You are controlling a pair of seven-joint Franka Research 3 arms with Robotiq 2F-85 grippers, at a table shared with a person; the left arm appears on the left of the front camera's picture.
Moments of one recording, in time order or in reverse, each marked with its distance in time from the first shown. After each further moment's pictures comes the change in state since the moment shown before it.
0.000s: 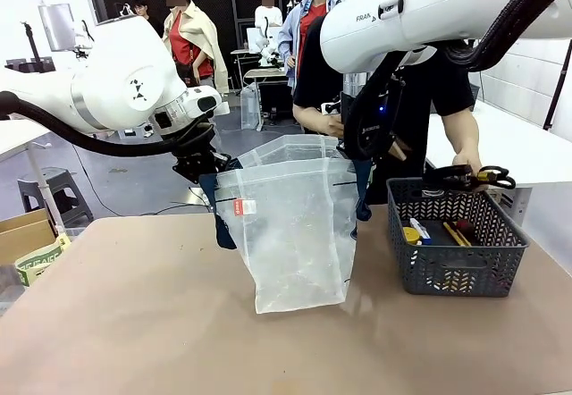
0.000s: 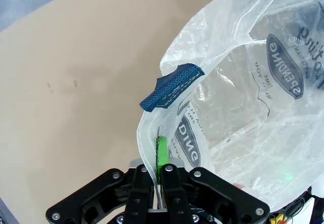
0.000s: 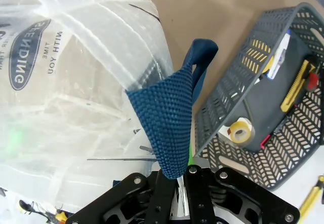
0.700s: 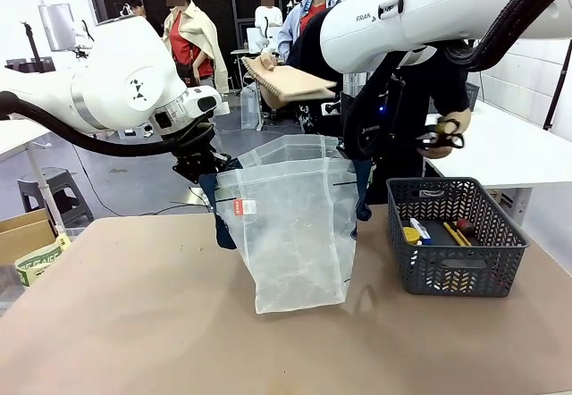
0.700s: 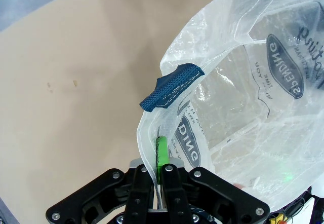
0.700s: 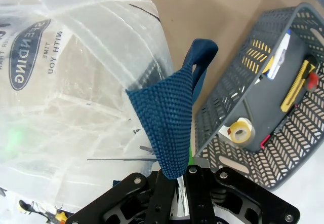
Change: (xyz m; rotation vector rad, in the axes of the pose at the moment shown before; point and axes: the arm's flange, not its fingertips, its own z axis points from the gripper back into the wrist) left arm 0.000 0.000 0.000 0.000 0.000 0.000; right arm 0.000 0.000 0.000 0.000 0.000 0.000
